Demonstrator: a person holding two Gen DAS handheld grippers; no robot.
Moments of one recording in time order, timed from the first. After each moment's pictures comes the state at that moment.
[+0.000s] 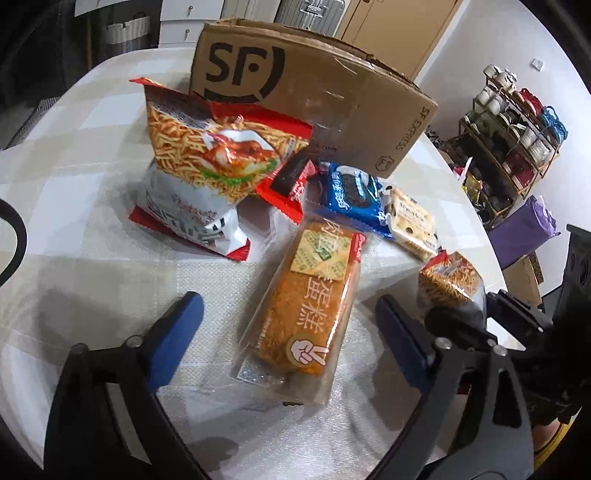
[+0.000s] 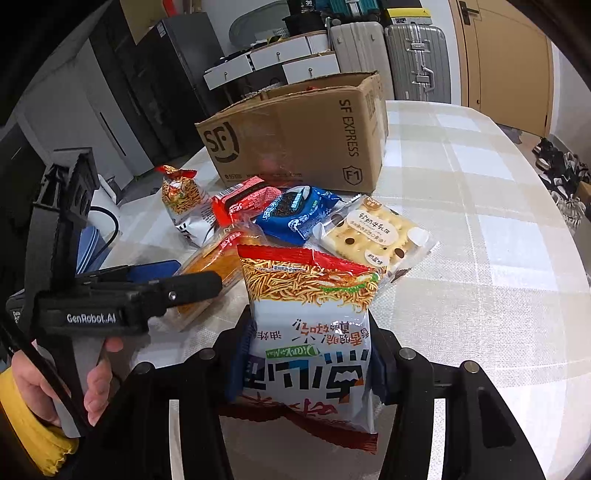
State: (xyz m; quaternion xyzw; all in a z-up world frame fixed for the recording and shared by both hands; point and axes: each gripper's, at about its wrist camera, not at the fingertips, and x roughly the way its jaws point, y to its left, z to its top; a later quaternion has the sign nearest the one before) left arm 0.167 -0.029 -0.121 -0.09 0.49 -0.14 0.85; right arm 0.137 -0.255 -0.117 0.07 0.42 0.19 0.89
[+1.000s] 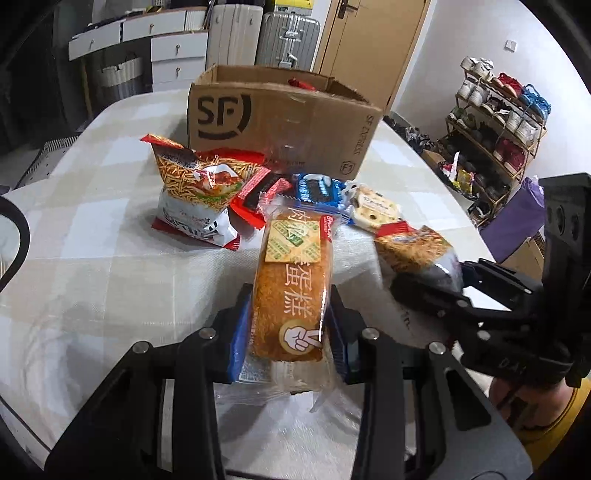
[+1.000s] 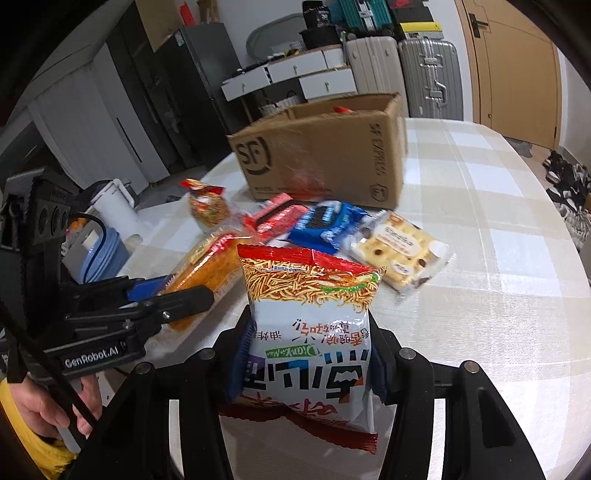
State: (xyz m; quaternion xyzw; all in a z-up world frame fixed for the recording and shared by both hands) left arm 0.103 -0.032 -0.083 -0.04 0.44 -0.14 0.89; right arm 0.116 -0.244 -0.101 0.07 0.38 0.22 0.89
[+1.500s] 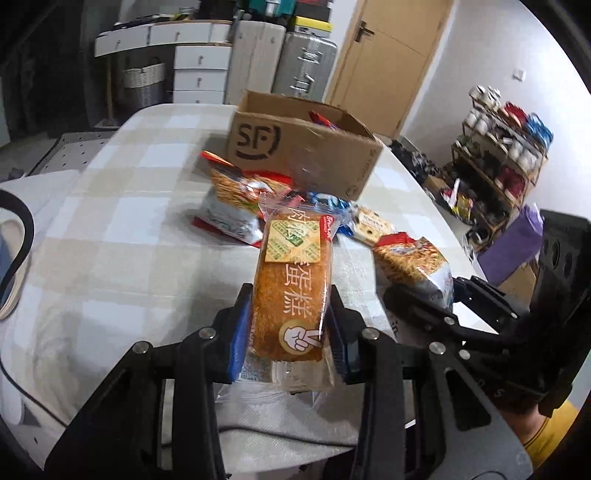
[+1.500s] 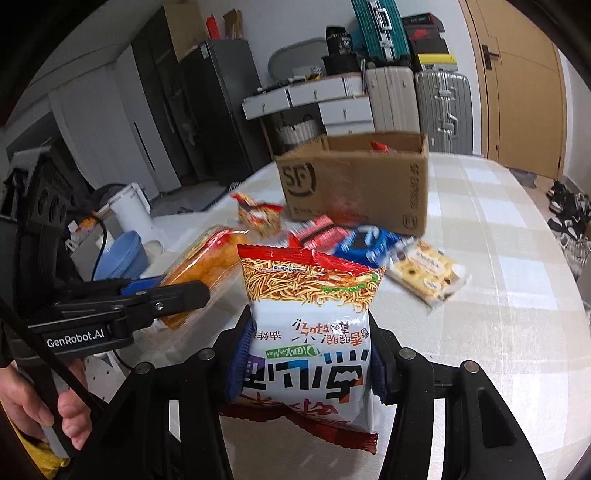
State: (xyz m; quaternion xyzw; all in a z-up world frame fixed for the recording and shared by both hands) left arm 0.048 0.016 -0.035 -0.08 0.41 -0.11 0.90; right arm 0.076 -0.218 -0.071 0.06 0.32 0.24 0.92
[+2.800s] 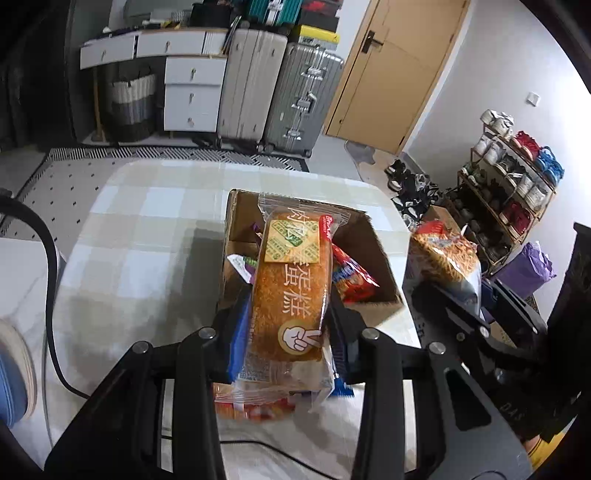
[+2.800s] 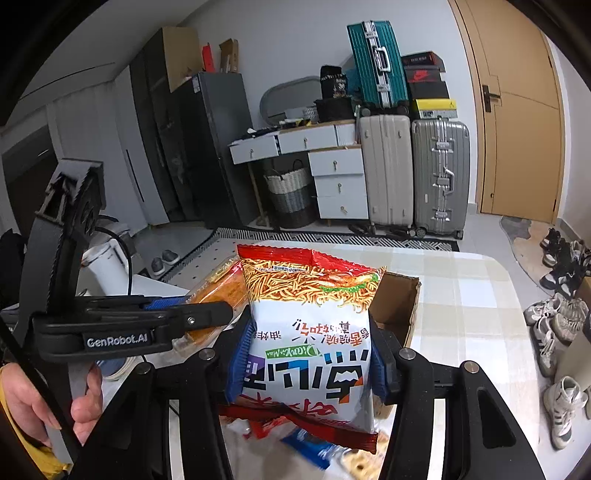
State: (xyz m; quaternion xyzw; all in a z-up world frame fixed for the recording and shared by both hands) left arm 0.254 0.012 0.071 -0.09 0.42 -0.12 0.89; right arm 0.227 -0.232 0.049 0.05 0.27 0.21 0.94
